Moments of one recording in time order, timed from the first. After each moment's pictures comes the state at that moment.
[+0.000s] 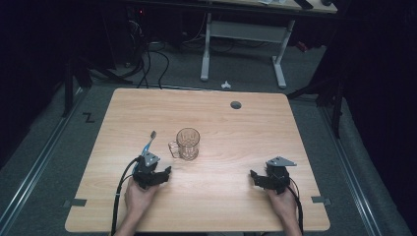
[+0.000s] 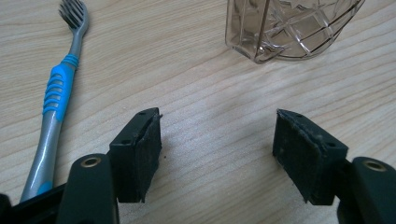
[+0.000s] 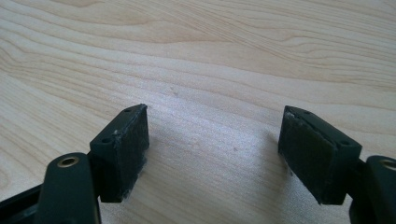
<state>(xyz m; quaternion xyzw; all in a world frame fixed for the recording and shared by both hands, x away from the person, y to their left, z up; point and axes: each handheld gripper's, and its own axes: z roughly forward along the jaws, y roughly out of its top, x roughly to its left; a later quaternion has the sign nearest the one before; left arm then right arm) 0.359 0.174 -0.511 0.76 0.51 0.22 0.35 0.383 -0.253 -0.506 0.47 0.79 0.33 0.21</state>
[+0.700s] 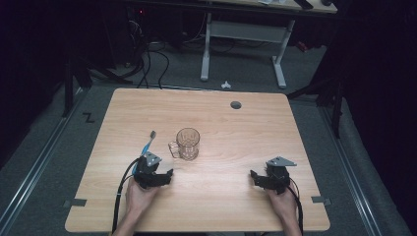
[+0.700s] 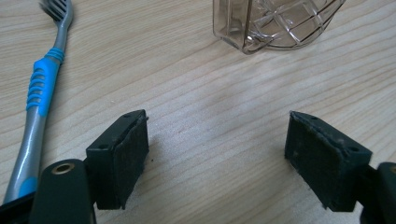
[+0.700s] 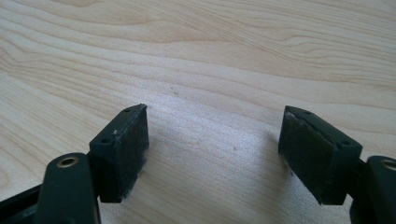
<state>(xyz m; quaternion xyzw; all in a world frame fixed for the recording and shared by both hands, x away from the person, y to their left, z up) 0.357 0.171 -0.508 0.77 0.50 0.21 0.33 0.383 -0.253 -0.506 0.47 0.79 0.33 0.21</state>
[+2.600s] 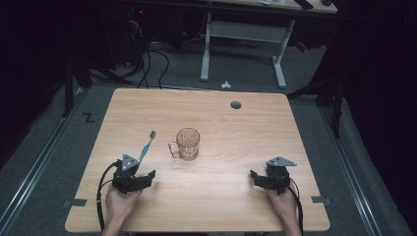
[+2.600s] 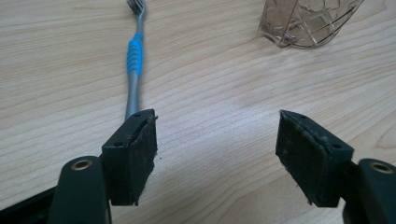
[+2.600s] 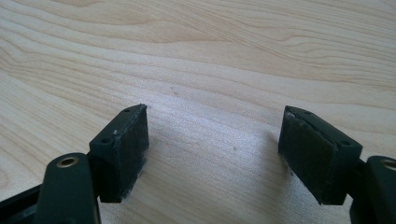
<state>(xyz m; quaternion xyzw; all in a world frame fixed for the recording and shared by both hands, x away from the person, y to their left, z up) 0.327 0.221 -0.486 0.74 0.53 0.21 0.36 0.383 -0.253 -0.506 0.47 0.79 0.33 0.21</state>
